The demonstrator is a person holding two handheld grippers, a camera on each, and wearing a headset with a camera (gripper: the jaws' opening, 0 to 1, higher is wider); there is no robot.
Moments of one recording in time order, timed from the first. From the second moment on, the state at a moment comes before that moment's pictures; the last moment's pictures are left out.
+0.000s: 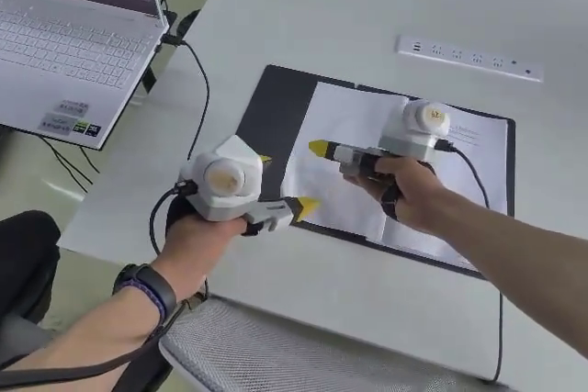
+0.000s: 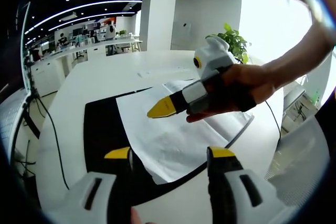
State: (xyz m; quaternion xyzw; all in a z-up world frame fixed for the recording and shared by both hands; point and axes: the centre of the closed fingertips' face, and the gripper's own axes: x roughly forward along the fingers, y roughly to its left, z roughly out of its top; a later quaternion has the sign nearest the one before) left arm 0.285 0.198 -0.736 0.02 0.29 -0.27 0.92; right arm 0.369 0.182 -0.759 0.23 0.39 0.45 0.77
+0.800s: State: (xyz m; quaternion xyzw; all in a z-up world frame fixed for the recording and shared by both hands) left arm 0.280 0.189 -0.791 0.03 0.34 -0.28 0.90; right arm 0.362 0.124 -0.738 0.22 0.38 0.42 0.79
